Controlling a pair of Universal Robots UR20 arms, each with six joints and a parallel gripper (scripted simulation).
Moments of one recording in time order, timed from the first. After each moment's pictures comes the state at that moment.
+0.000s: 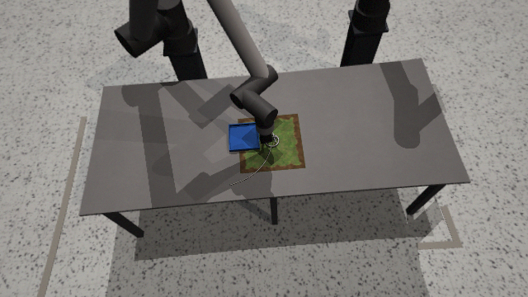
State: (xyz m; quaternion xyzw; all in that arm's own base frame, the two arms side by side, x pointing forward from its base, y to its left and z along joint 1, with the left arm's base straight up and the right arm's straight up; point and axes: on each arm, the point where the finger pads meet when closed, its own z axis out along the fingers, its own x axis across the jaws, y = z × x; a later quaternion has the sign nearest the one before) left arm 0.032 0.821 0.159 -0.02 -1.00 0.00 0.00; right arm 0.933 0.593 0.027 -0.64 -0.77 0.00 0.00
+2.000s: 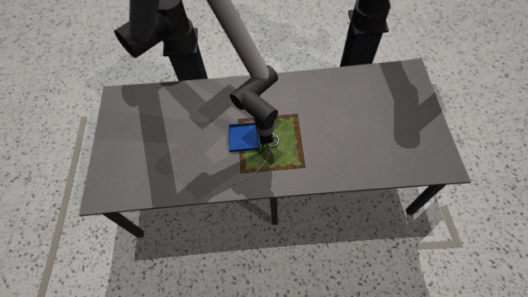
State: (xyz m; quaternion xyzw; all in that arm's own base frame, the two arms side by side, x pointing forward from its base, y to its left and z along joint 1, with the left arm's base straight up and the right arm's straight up) left arm 0.032 0.821 0.159 -0.02 -1.00 0.00 0.00; right arm 0.933 0.593 0.019 -0.64 -0.77 0.00 0.00
